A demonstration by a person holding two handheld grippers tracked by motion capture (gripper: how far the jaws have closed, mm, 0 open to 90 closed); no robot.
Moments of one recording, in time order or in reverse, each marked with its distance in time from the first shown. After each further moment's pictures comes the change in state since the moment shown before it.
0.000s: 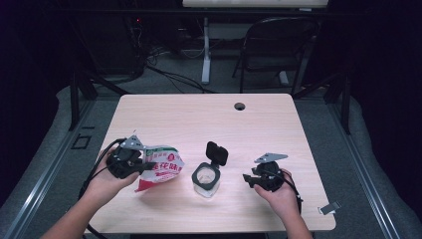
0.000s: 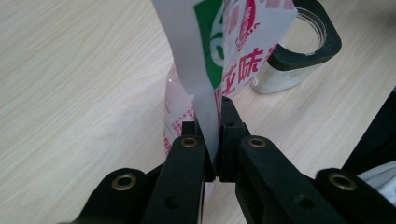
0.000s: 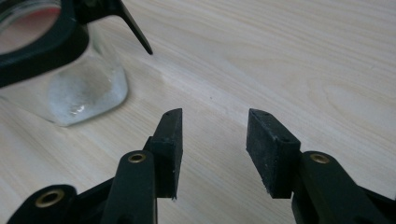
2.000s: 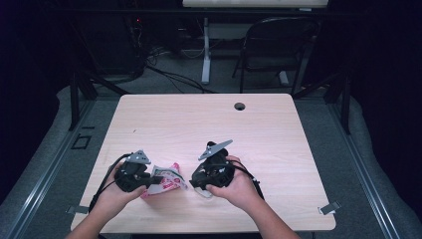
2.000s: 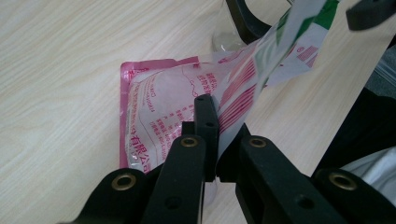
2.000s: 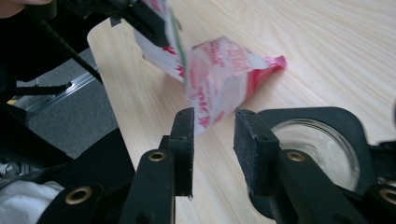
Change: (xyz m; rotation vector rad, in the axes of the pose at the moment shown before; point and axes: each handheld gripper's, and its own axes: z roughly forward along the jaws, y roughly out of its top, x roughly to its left) left arm -0.015 -0.027 0.033 -0.021 -0.099 -0.064; right arm 0.120 0.088 0.008 0.089 0.424 -0.213
